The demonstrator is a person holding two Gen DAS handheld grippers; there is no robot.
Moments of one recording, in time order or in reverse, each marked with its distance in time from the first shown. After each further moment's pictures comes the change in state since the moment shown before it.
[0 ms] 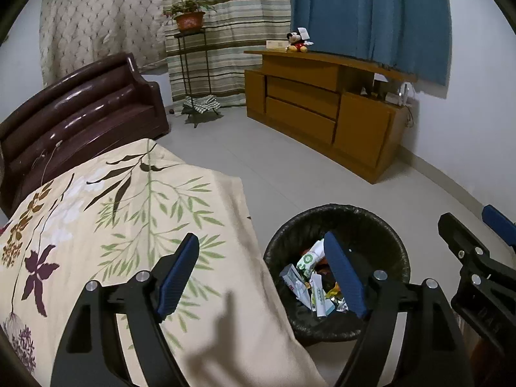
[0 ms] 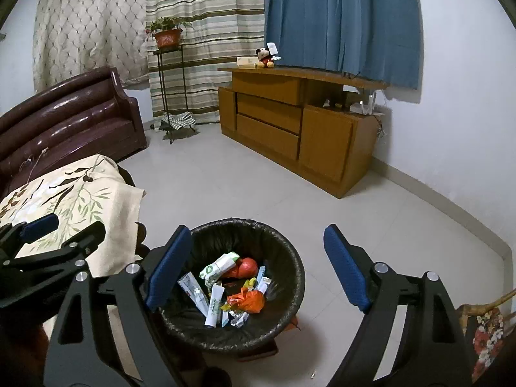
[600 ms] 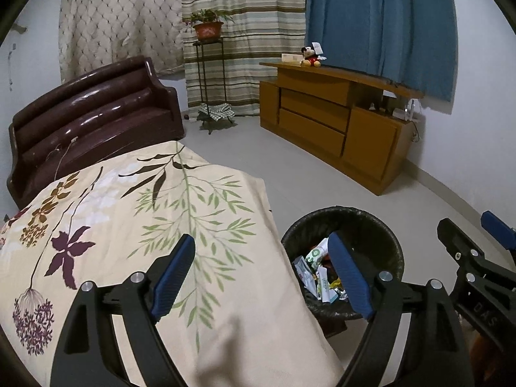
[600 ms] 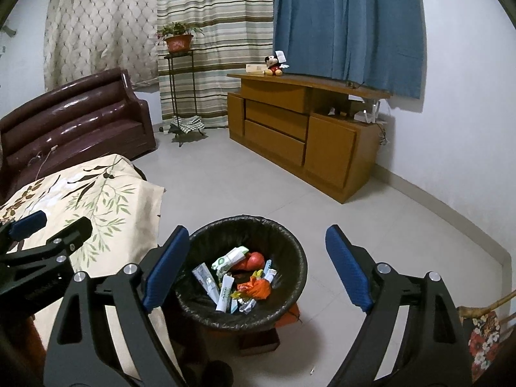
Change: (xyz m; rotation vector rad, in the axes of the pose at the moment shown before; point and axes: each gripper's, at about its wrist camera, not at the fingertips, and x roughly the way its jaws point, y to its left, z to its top) left arm -0.057 0.021 -0.018 -0.047 -0.050 0.038; right arm -0.049 0.008 -0.008 -0.027 -0.025 0.031
